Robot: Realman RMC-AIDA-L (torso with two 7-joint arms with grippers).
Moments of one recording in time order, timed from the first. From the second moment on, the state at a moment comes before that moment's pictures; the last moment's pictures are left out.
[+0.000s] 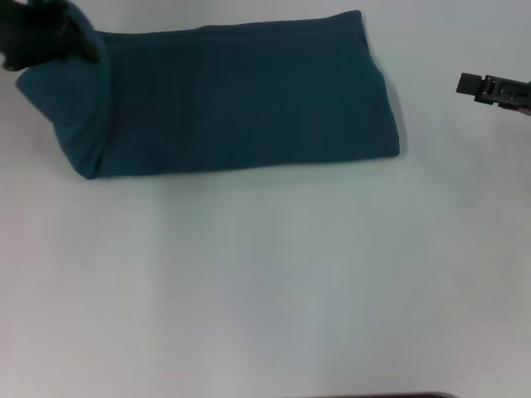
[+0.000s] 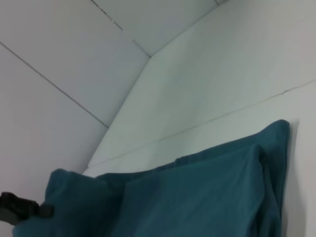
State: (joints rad) left arm -0.82 -1.92 -2.39 -0.89 -0.63 1.51 -2.93; right arm 0.41 1.94 -0.60 -0.61 -1.91 -1.48 1.97
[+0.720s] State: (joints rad) left arm -0.97 -1.98 -2.31 -0.90 -0.66 1.51 -2.97; right arm 0.41 1.95 -0.60 -0.61 -1.95 -1.48 1.97
